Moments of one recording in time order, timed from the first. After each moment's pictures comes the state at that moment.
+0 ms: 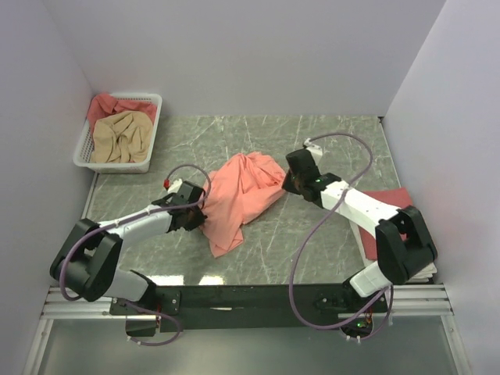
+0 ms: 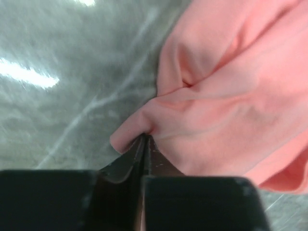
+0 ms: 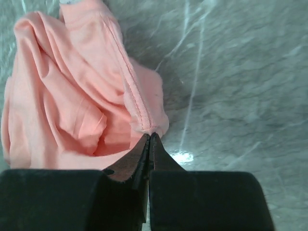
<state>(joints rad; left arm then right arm) -0.53 1.38 0.63 -0.29 -0.21 -1.01 0.54 1.52 0.98 -0.25 0.30 0.72</state>
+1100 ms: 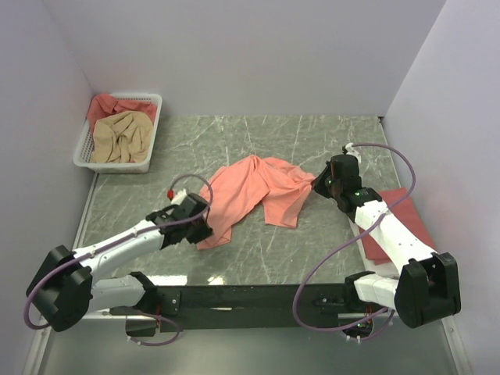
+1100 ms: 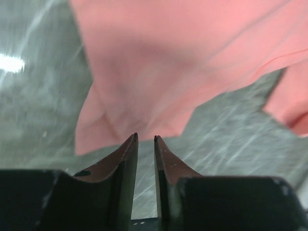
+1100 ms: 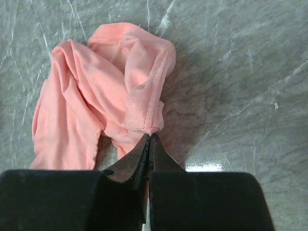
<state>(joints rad) -0.67 1.16 0.62 -0.46 -0.16 -1.14 0.25 1.18 0.78 -0.25 0.08 0.69</state>
